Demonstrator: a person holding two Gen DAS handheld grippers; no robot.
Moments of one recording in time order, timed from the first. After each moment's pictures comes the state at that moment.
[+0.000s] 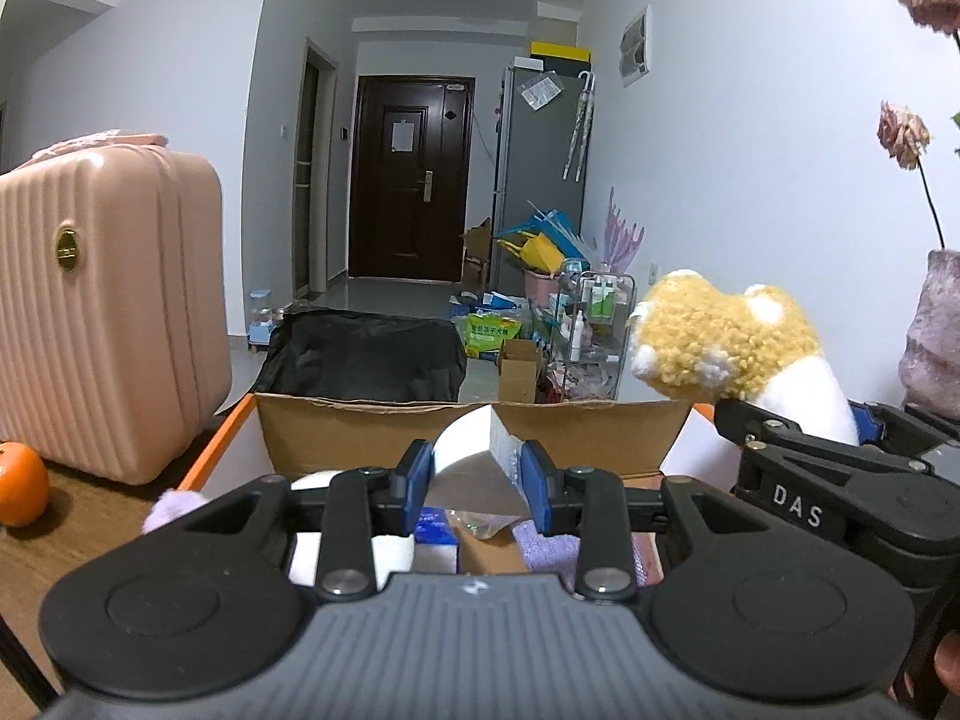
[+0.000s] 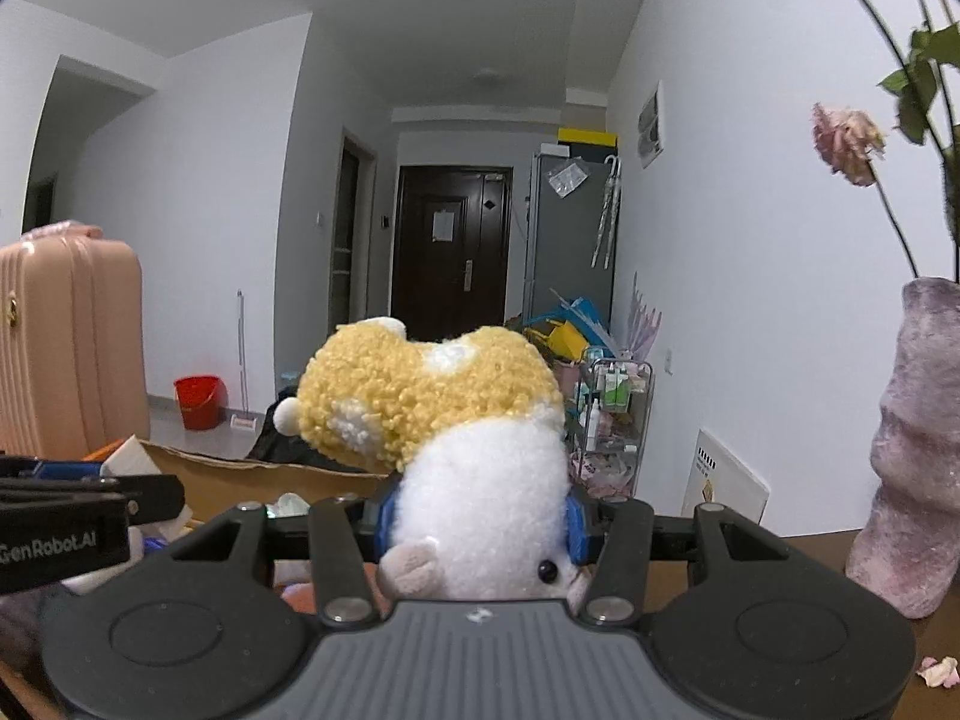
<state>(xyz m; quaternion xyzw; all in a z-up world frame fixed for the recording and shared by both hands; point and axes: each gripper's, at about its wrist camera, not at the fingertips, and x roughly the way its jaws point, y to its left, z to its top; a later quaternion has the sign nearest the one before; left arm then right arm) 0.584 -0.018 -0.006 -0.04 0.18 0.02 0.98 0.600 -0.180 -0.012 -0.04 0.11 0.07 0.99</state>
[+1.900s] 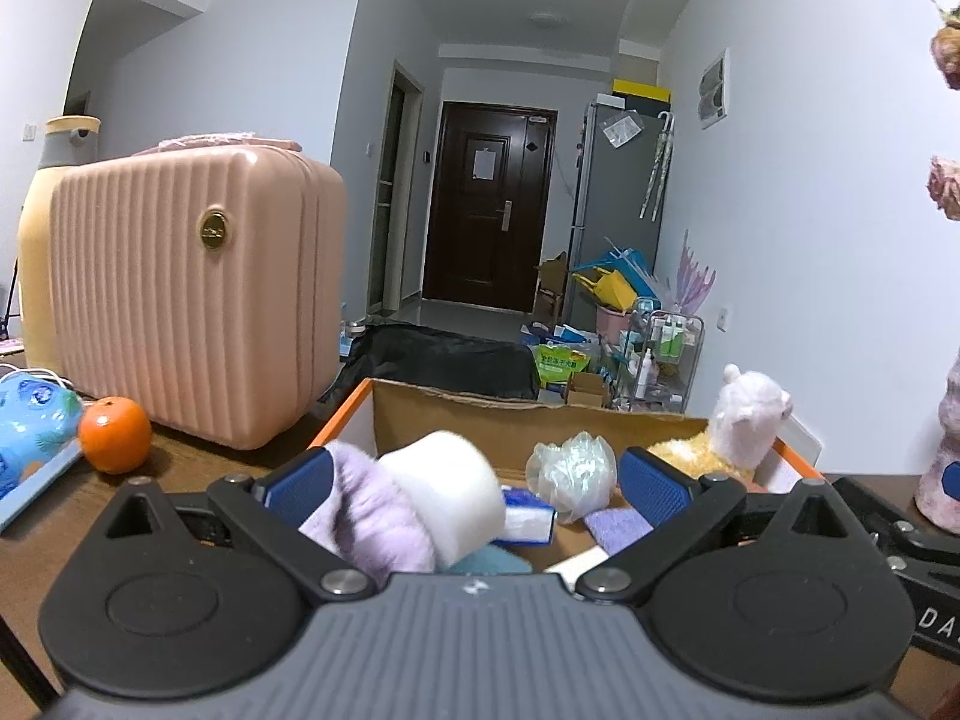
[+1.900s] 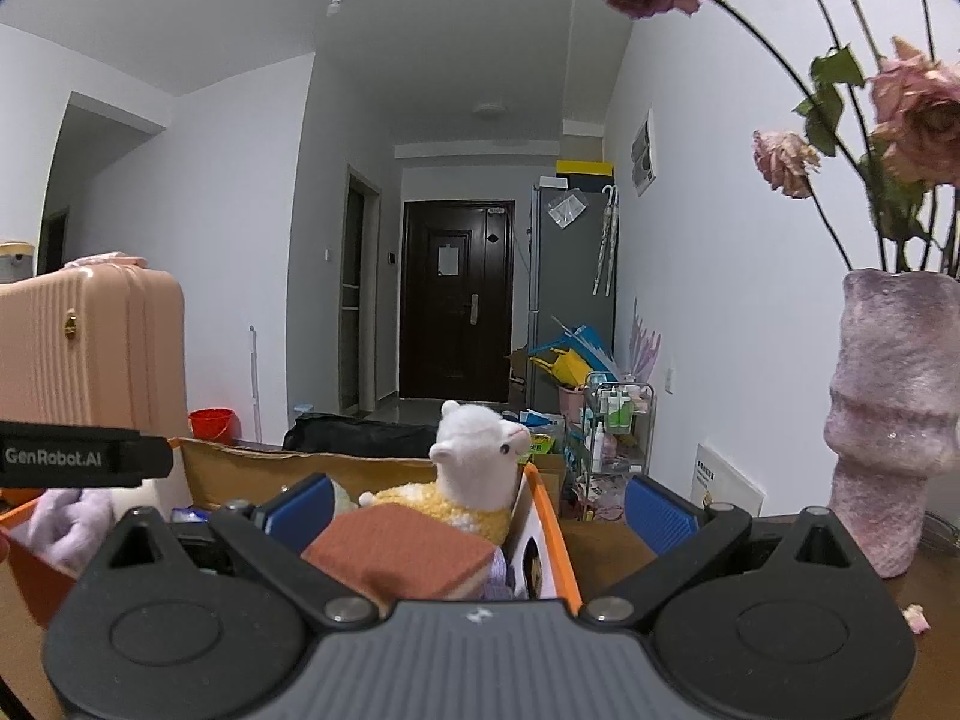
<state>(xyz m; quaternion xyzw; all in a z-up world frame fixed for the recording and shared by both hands) 0.539 0.003 -0.007 -0.07 0.14 0.10 0.98 0.520 -0.199 -0.020 -0.02 0.08 0.08 0.99</state>
